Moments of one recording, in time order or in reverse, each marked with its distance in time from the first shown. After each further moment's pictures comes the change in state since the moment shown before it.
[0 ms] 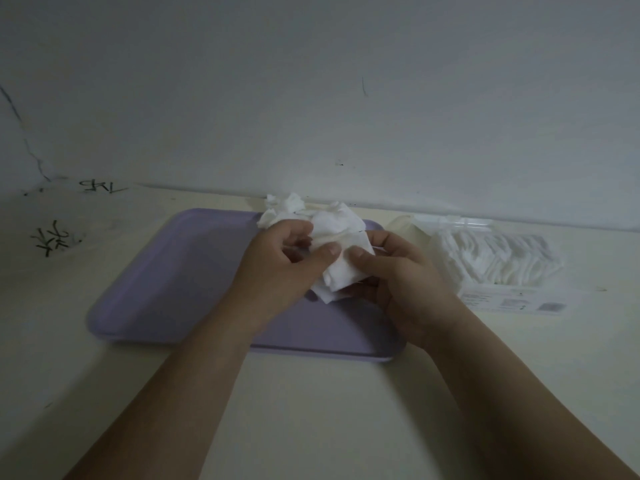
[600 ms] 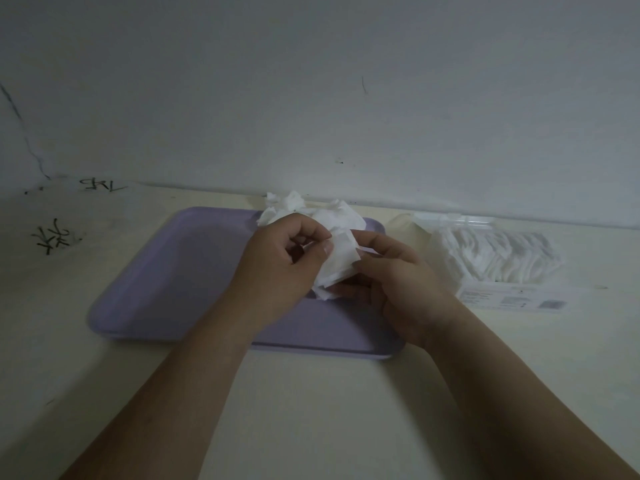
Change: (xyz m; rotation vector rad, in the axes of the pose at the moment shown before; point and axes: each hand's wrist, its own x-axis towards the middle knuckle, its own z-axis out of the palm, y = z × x) left_hand 0.000 -0.002 -0.002 0.114 -0.026 0.261; right_hand -0.002 0.000 0.007 0.009 -0.036 0.054
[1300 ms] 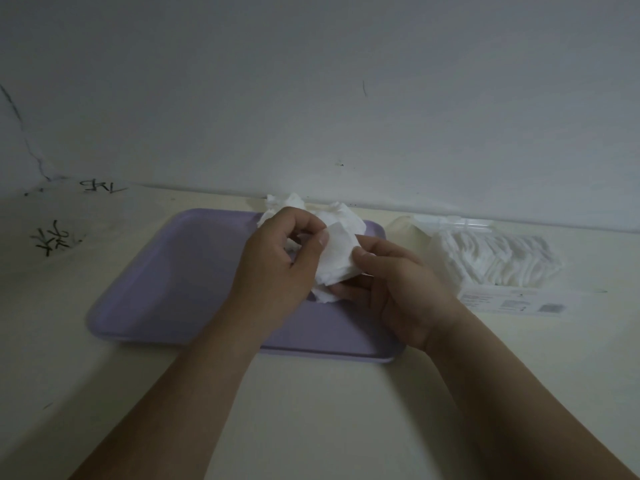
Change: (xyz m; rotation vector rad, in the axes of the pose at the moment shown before) left_hand -0.004 0.007 0.002 0.054 0.128 0.077; right_hand 0.001 -0.002 -0.002 0.119 -0.053 0.063
